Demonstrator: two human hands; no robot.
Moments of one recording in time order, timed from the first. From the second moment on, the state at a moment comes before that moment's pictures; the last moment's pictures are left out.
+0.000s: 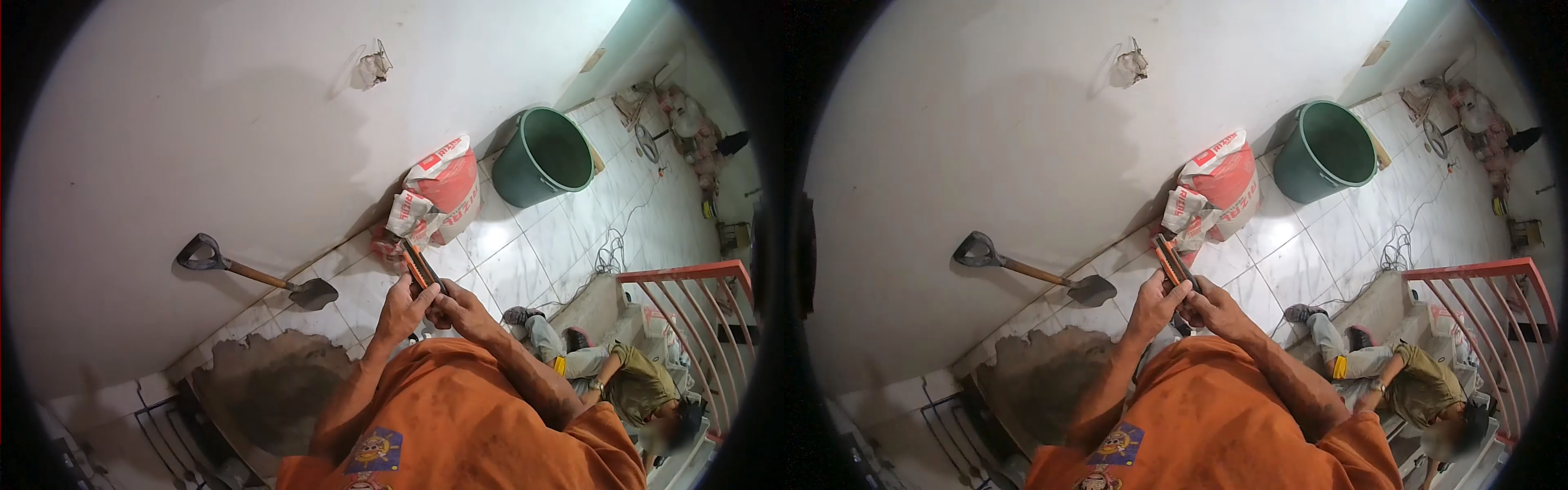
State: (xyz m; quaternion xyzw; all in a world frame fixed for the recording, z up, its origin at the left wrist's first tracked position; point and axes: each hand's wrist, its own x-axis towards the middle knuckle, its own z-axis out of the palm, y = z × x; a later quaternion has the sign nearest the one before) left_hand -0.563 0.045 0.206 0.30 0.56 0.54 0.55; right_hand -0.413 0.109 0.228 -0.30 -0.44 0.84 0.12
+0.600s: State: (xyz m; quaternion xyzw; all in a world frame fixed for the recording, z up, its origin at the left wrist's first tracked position) left_hand -0.578 0.051 0.229 0.25 0.54 0.55 0.59; right_hand -0.426 0.116 0.238 -0.23 -0.28 0.92 0.14
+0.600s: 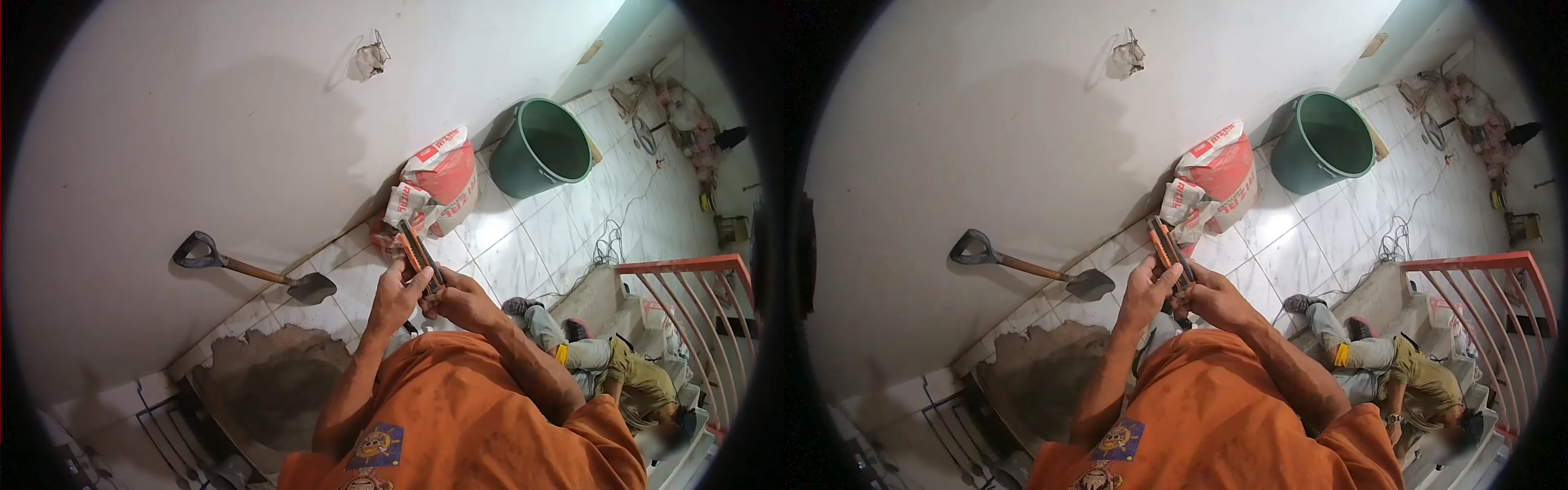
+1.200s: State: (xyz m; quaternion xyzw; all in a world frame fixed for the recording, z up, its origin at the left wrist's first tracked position) left_hand -0.595 0.063 0.239 0.32 0.61 0.54 0.48; right_hand -0.458 0.118 0.244 -0.31 -0.46 0.81 0.18
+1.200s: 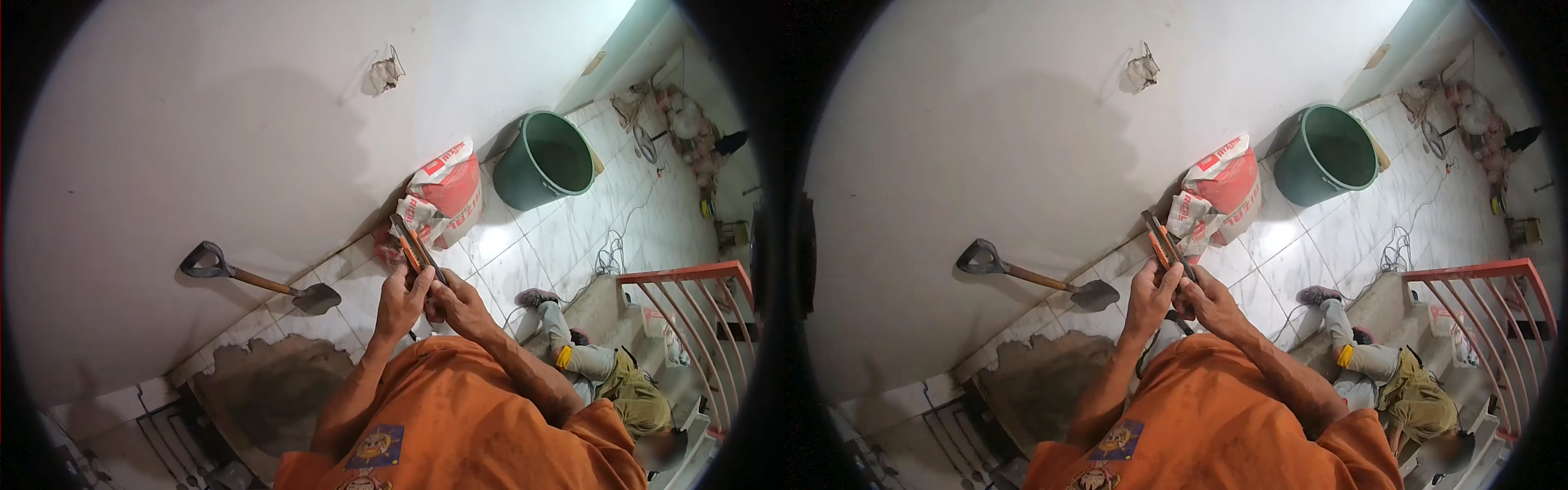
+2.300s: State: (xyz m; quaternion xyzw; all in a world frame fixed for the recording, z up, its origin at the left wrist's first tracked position) left_hand -0.566 0.142 0.158 0.41 0.55 0.35 0.64; right_hand -0.383 0.185 0.196 -0.42 -0.44 0.79 0.12
